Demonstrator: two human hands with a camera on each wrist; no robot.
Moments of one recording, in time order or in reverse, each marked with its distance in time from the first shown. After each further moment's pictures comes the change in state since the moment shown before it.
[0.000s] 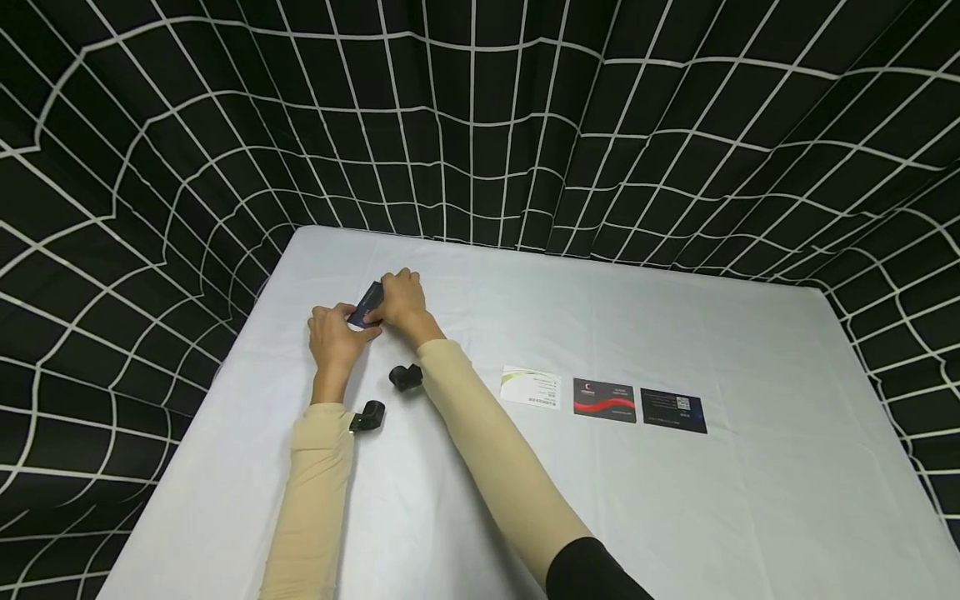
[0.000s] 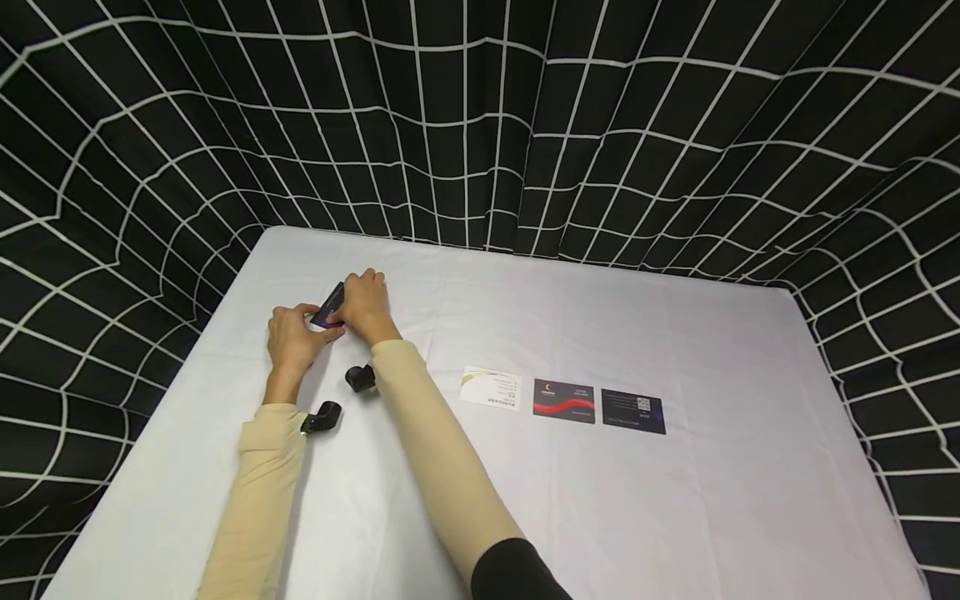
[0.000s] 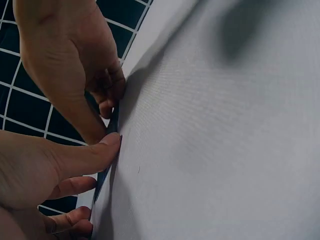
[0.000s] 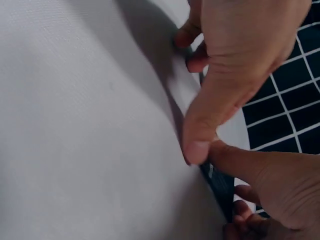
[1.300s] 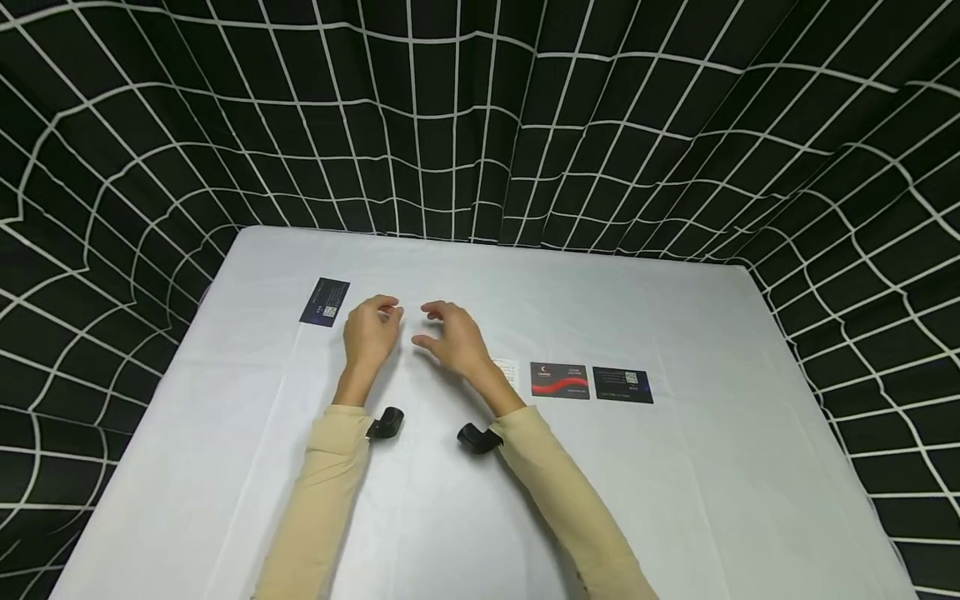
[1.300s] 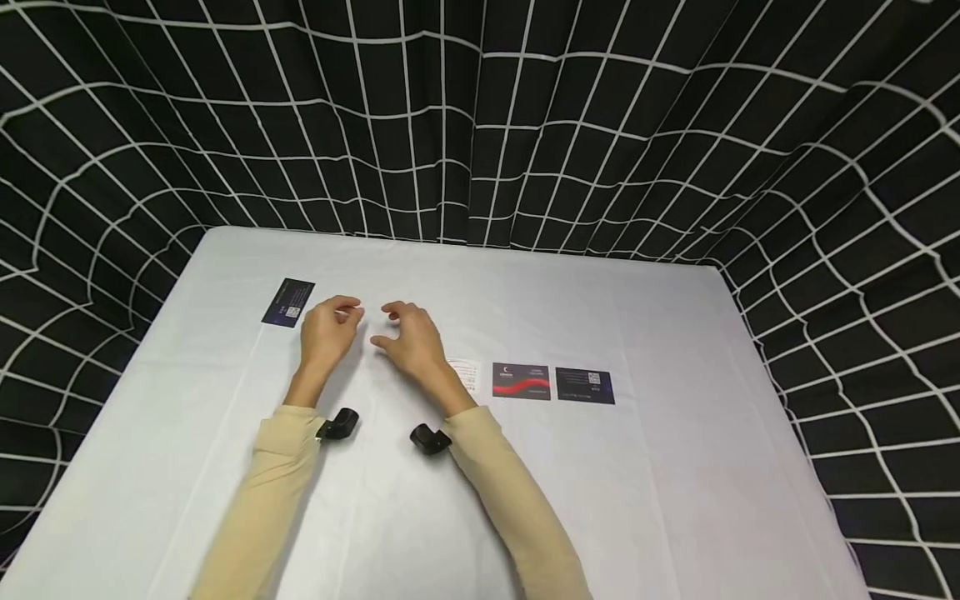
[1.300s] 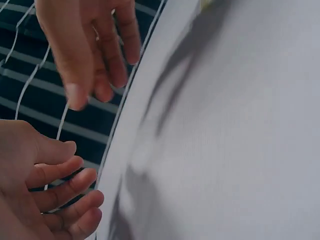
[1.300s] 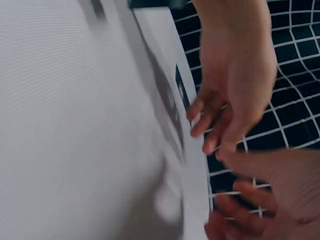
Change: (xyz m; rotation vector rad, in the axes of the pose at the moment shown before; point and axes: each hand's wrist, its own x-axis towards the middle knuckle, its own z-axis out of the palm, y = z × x) left_hand -0.033 0.080 0.053 -0.197 -0.094 0.224; right_hand -0.137 0.113 -0.036 0.389 0.194 -0.060
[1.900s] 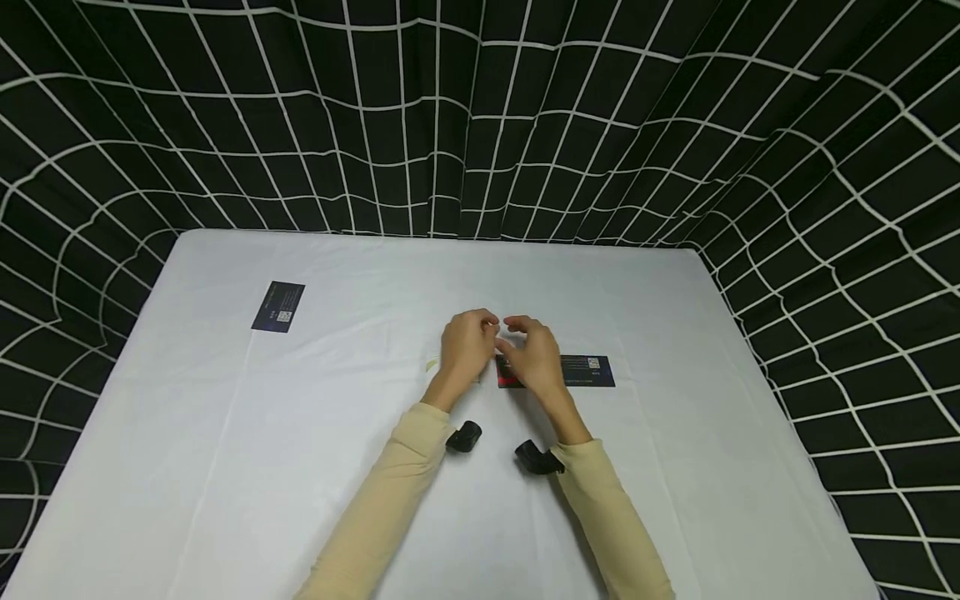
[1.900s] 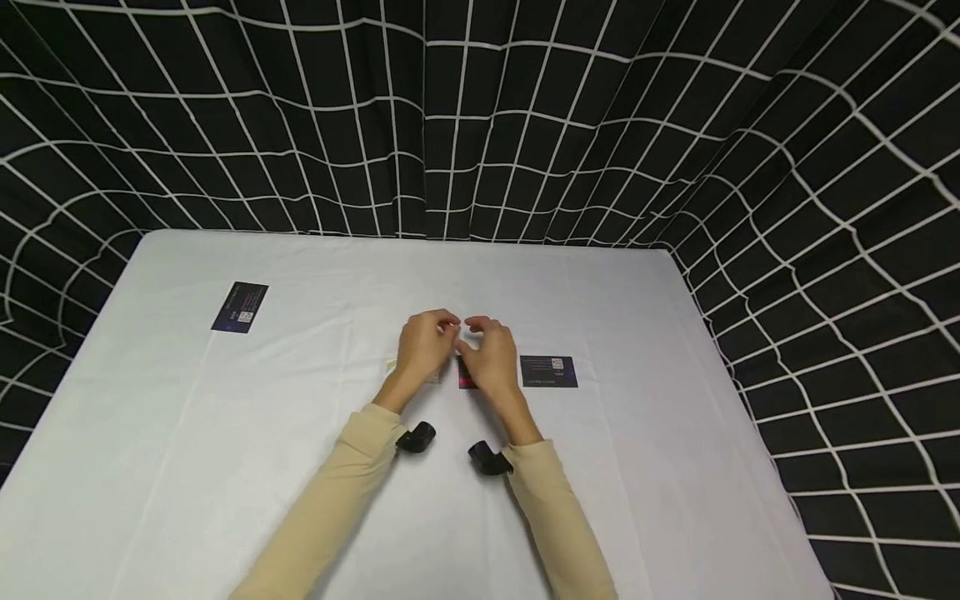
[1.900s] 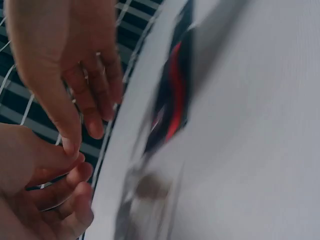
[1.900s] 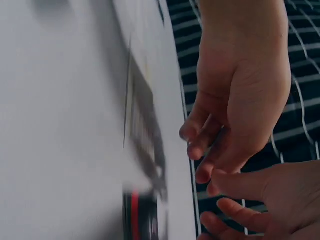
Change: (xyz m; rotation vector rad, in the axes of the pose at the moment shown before) left_hand -0.041 0.114 0.121 -0.080 -0.303 0.208; right_hand -0.087 0.083 -0.084 -0.019 0.320 0.238
